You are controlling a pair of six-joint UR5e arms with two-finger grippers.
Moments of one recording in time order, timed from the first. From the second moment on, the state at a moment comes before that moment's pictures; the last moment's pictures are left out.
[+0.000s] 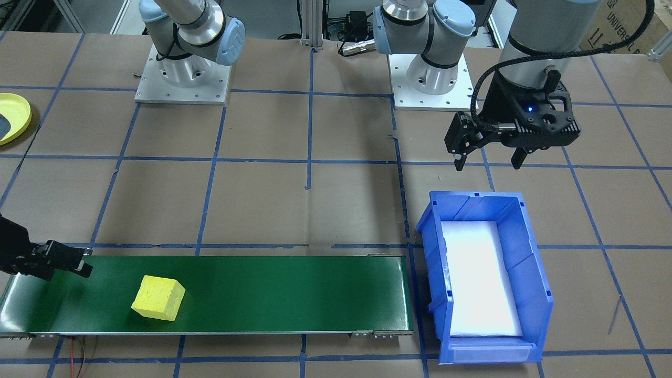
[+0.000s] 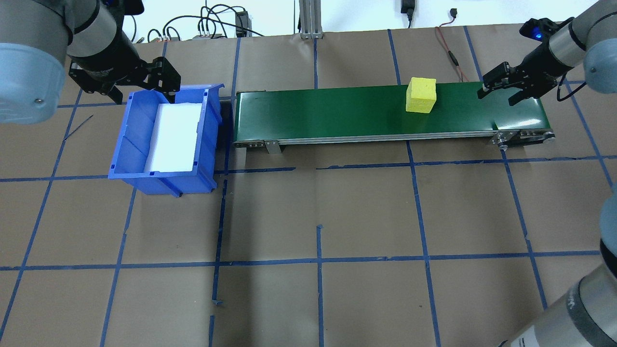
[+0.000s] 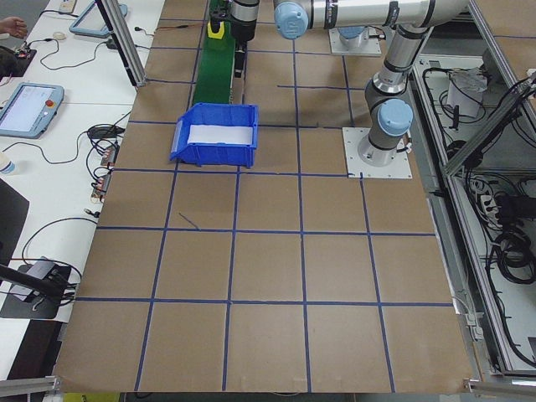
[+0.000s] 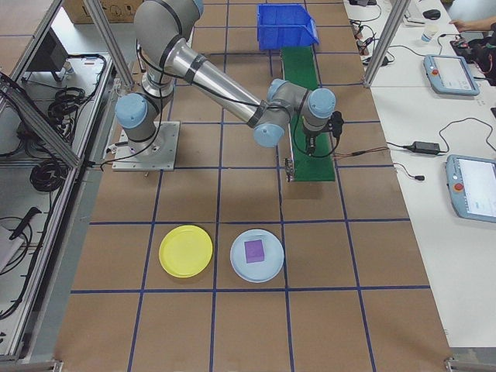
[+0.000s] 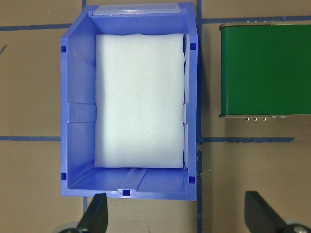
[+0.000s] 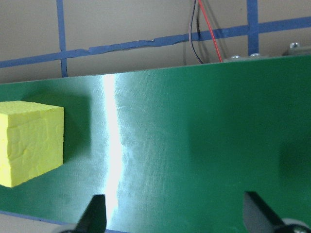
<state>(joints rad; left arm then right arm) -1.52 -1.58 -1.61 -1.35 1.64 0.05 1.14 -1.12 1.56 -1.96 -1.23 -0.39</state>
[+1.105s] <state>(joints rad) -1.53 -1.54 -1.64 -1.37 1.64 0.05 1.22 -1.12 1.55 -2.01 -1.23 -0.23</state>
